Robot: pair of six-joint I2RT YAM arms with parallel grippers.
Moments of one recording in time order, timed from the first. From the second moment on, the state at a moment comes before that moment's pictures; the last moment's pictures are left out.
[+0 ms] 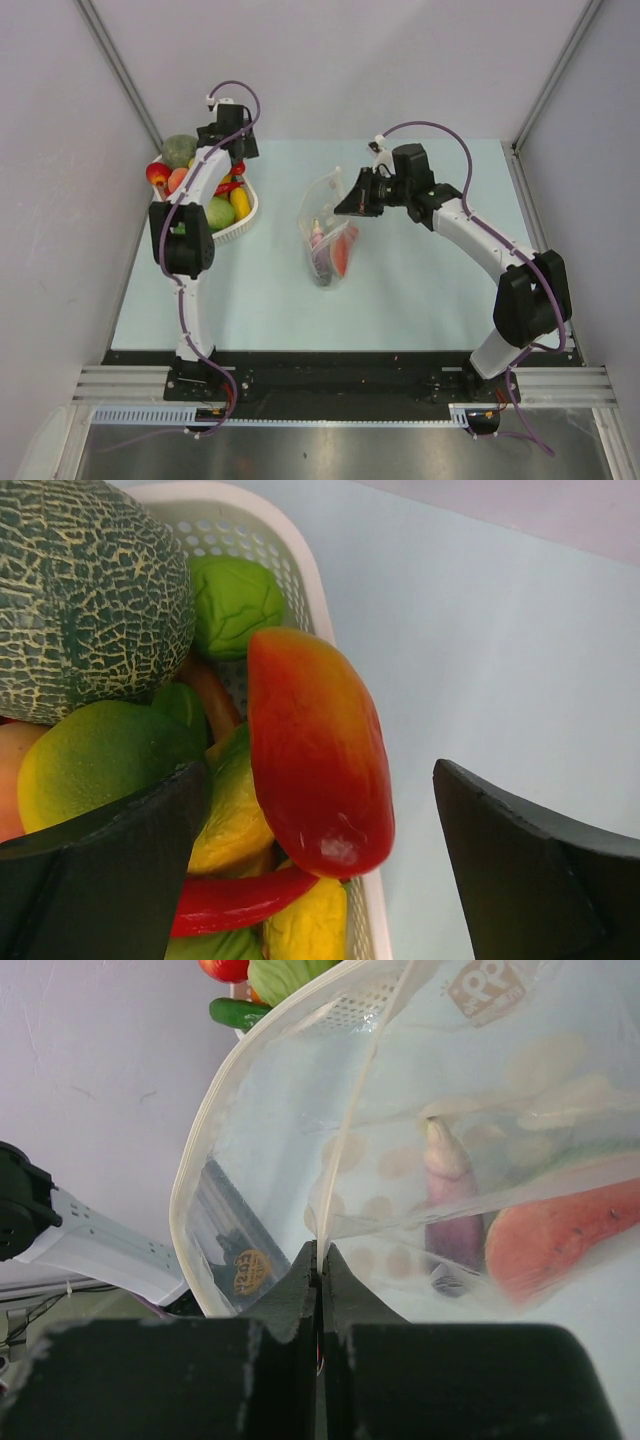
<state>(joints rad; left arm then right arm) -0.12 2.19 2.02 -0.52 -0.41 -0.25 0.46 1.63 1.34 -0.22 -0.63 0.66</state>
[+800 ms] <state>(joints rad) -0.09 2.15 1.99 -0.50 -0.25 -0.26 0.45 1.63 1.33 -0.23 -0.63 0.66</state>
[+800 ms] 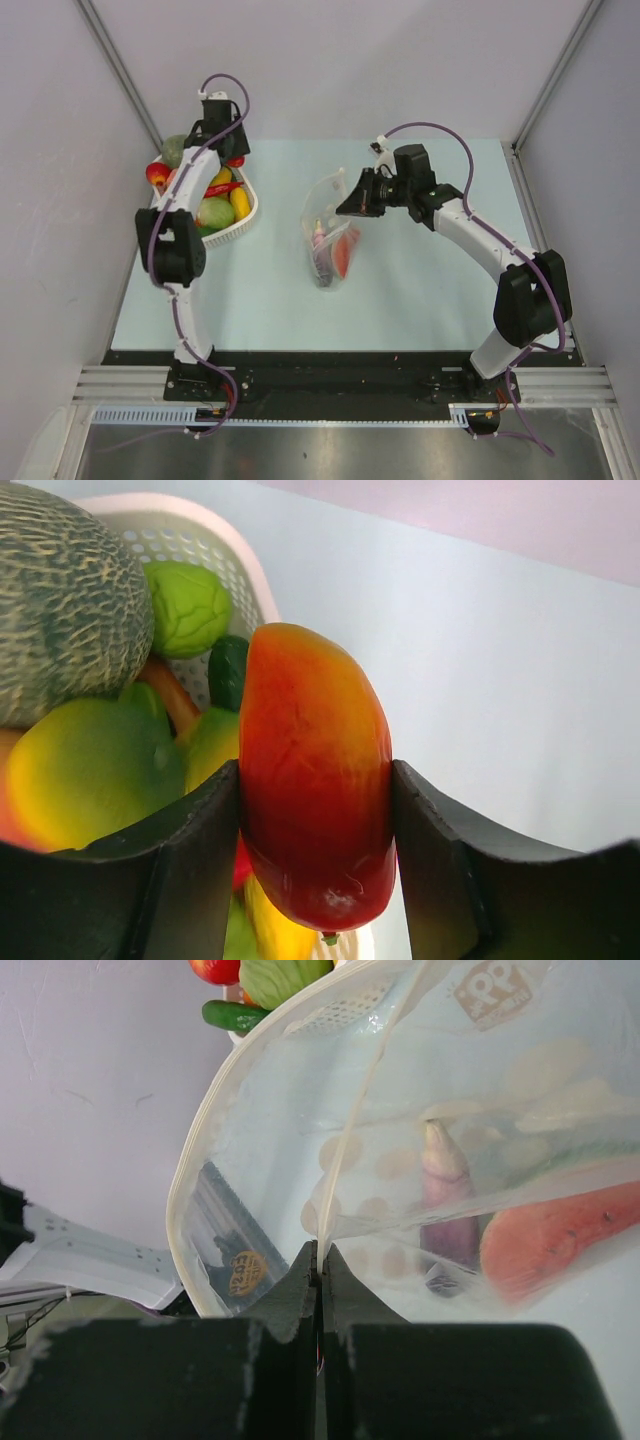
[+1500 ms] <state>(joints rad) -0.54 1.30 1.24 -0.20 0.27 -0.07 0.48 1.63 1.29 -0.14 -0.67 0.70</state>
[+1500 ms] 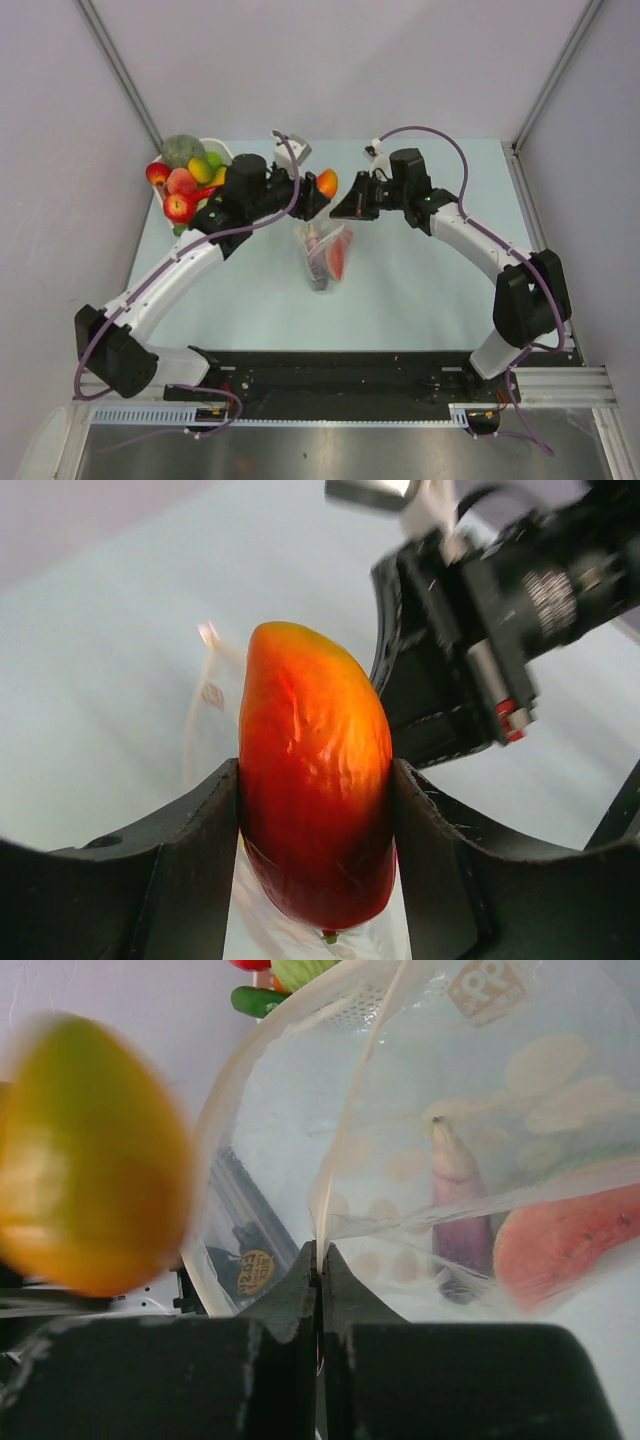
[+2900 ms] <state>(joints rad) 0.38 1.49 1.29 -0.52 0.23 -0.02 0.49 1.63 1.29 -0.14 -0.68 0.68</state>
